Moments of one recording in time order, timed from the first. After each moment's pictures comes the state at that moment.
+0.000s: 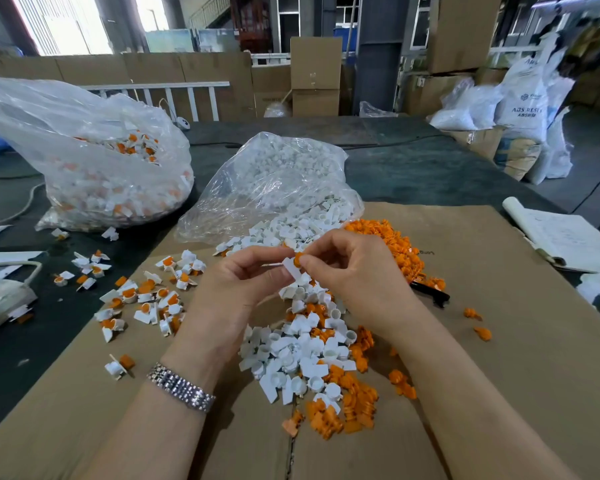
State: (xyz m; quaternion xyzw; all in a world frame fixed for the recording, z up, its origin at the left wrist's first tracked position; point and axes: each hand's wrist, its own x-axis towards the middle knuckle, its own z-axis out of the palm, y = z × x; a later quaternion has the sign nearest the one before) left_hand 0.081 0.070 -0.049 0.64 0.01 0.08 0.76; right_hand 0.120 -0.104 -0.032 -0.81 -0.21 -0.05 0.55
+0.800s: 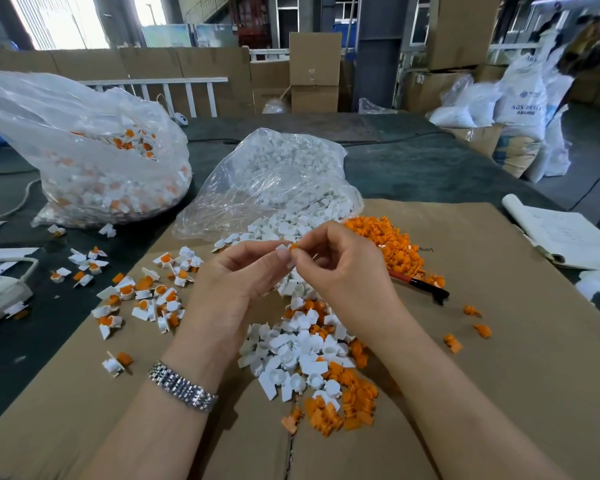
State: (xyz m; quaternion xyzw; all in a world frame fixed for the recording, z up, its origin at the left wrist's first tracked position) left_hand 0.083 0.067 -0.050 0.54 0.01 0.10 0.83; right_hand 0.114 -0.091 -0.040 -0.78 -0.21 -0.10 0.58
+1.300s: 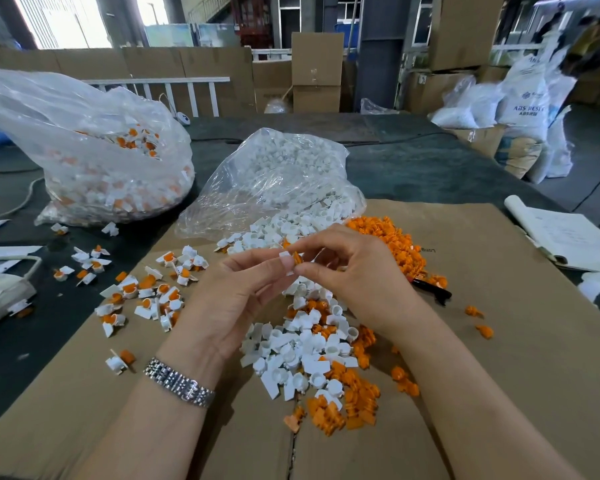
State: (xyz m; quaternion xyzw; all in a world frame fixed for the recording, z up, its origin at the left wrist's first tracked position) left_hand 0.085 0.074 -0.049 0.53 0.06 0.02 0.85; right_hand 0.117 -0.105 -0.030 -0.82 -0.29 -0.07 0.49
